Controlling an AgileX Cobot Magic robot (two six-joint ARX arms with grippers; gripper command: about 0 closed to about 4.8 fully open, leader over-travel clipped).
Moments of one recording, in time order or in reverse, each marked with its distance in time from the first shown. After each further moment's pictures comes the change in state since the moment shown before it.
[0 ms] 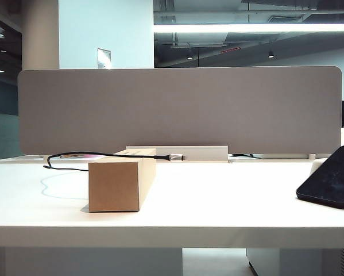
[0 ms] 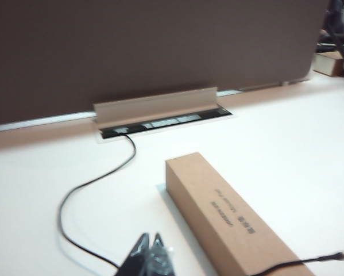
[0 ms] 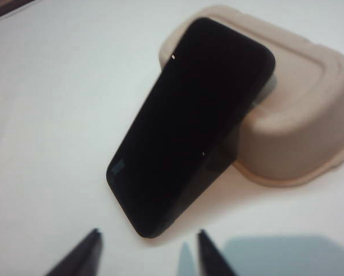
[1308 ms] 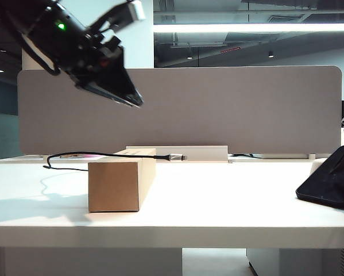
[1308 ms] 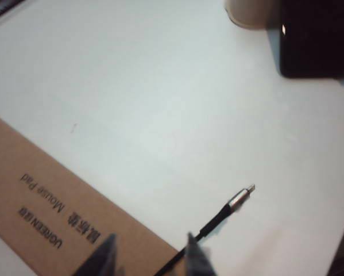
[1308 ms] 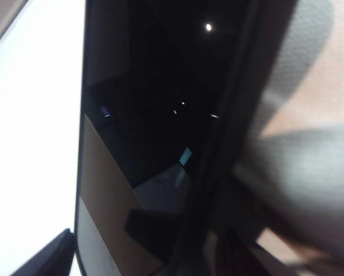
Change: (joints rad) left arm -0.489 0.723 0.527 -0.360 -0.123 0.332; right arm -0.066 0.773 0.013 0.719 -0.204 0.254
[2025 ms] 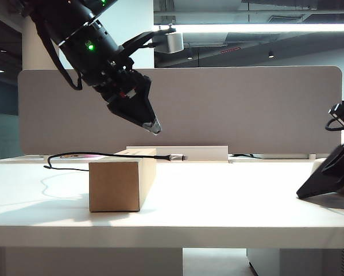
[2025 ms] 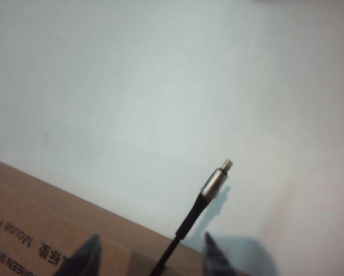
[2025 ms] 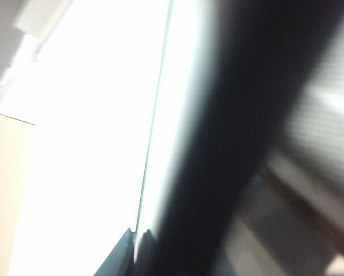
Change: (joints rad) left arm -0.122 0.105 0.072 -0.090 -0.148 0.274; right arm 0.007 0.091 0.055 0.100 -0.061 0.048
